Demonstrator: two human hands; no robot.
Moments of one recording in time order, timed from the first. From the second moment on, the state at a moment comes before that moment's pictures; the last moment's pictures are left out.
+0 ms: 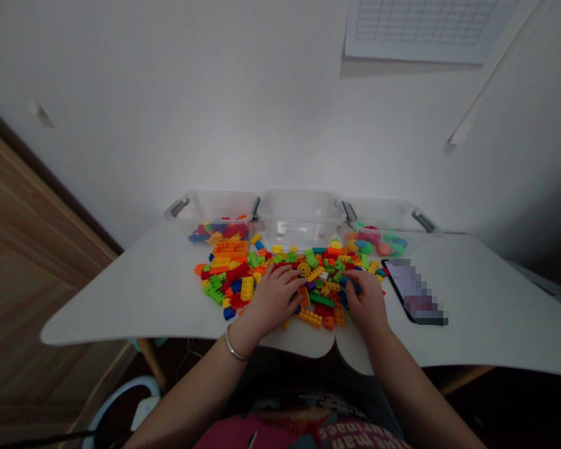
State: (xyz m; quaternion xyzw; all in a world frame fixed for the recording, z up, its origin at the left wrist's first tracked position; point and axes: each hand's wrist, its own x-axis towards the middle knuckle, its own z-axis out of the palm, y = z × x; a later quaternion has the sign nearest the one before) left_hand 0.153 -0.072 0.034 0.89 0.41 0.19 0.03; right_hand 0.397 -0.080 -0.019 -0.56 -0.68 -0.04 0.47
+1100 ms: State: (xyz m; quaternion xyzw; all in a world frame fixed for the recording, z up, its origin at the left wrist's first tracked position) left_hand 0.100 -0.060 0.037 0.76 0.62 0.16 -0.12; right_hand 0.395 -0.081 -0.019 -0.56 -0.68 -0.04 0.47
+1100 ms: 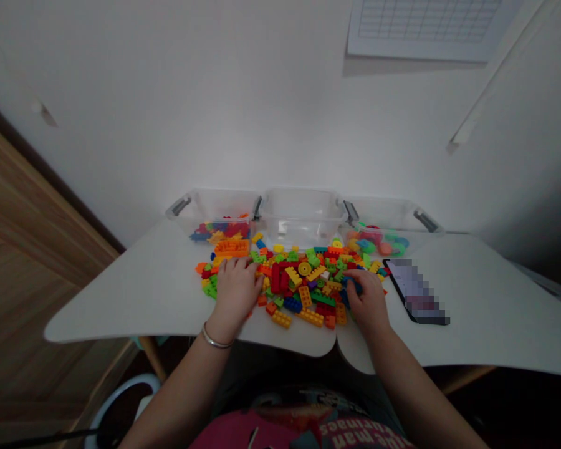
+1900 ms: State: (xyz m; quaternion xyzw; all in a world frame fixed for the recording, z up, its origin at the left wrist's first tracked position) left_hand 0.102 -0.050 0.042 0.84 0.51 0.20 0.03; right_hand 0.397 -0.080 -0.022 -0.56 -0.68 -0.04 0.47
